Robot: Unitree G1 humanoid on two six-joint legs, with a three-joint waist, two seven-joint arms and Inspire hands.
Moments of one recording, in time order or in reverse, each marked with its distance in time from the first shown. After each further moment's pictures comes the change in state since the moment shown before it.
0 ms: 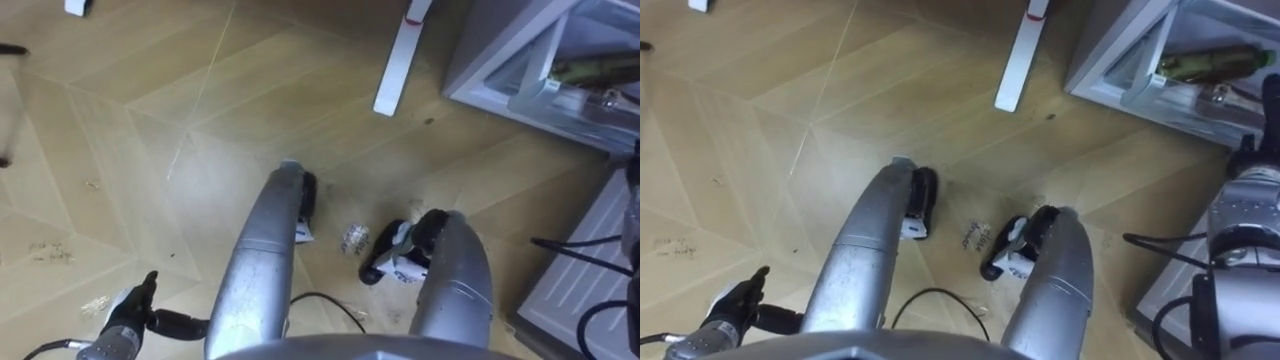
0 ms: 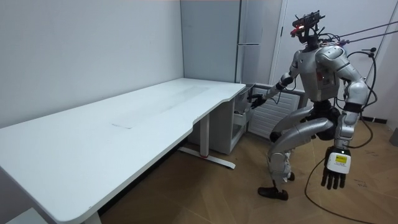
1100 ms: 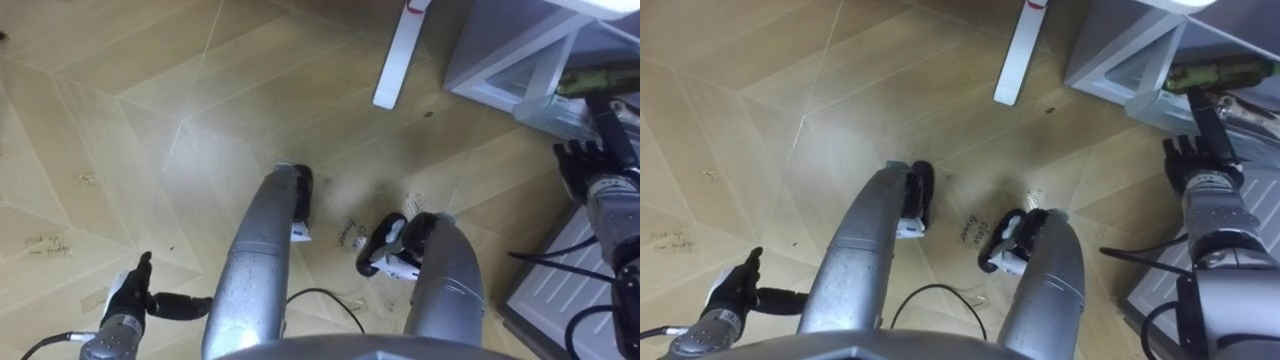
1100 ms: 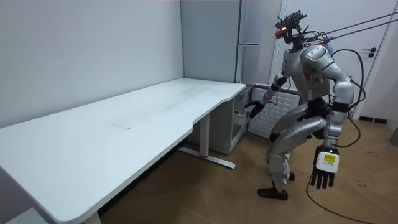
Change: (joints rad) left arm -0.009 0.004 -0.050 -0.013 -0.128 -0.054 0.109; right arm -0.009 0.034 0.014 0.047 0.059 0.127 0.060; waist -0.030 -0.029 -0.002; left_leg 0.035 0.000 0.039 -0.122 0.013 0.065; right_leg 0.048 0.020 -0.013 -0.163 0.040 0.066
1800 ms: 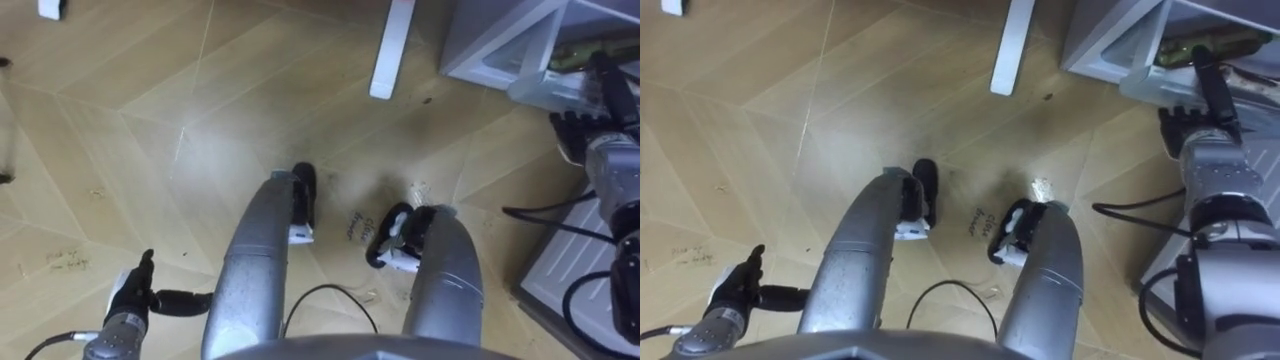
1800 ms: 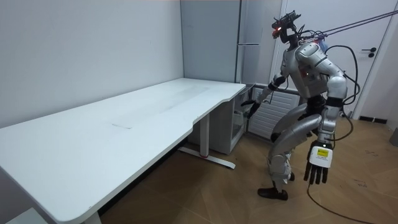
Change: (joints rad) left arm -0.001 0.001 -0.010 -0.010 -0.018 -0.032 0.023; right arm -0.102 -0.001 -0.020 -0.184 0.040 0.000 -0.273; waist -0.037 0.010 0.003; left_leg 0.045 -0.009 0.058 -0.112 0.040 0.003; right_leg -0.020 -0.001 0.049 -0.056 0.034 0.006
